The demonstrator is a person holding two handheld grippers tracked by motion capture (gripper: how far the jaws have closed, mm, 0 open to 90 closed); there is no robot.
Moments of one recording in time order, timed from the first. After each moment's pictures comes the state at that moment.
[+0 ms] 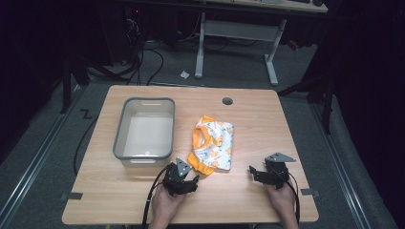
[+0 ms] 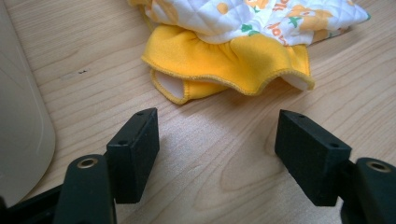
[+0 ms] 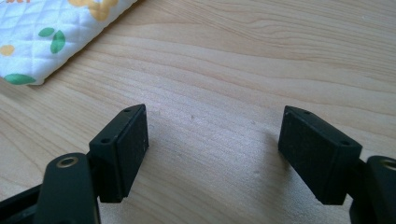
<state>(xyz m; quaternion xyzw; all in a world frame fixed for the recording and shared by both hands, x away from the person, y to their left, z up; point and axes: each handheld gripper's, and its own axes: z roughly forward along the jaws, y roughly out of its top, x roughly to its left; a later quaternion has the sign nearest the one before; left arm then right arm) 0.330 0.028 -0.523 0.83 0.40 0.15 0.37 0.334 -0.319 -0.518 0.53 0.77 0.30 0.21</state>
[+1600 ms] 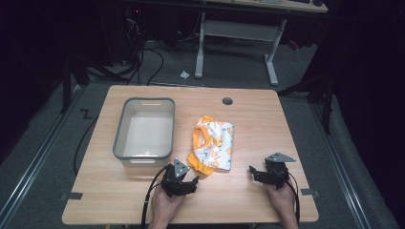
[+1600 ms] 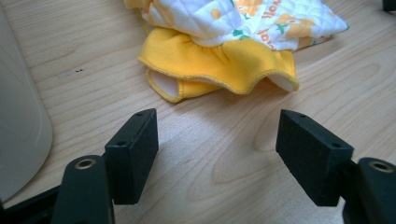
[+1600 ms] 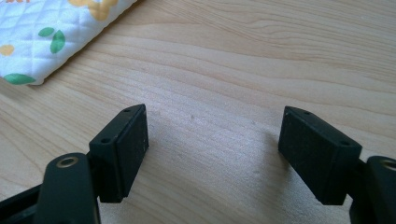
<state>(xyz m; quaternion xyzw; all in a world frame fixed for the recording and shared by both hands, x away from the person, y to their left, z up) 0.324 0.035 -0.520 0.81 0.41 0.13 0.39 0.334 -0.319 -0.518 0.53 0.77 0.30 0.21</state>
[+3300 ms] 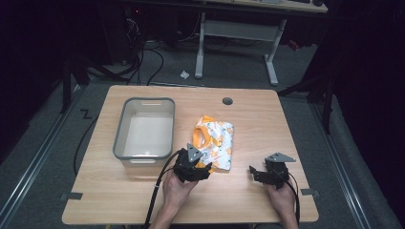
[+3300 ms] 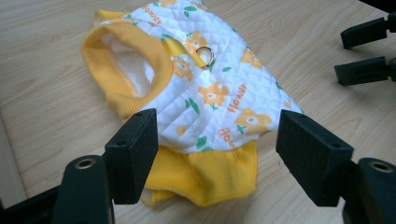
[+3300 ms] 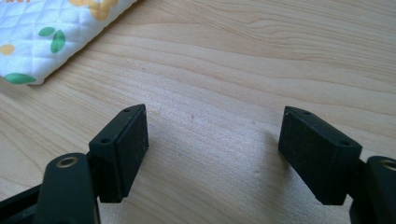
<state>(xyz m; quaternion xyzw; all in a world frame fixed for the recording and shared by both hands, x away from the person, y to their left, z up) 0.352 -0.003 -0.473 0.82 0.38 0.14 0.41 0.334 -0.319 -0.518 0.53 0.77 0.30 0.21</state>
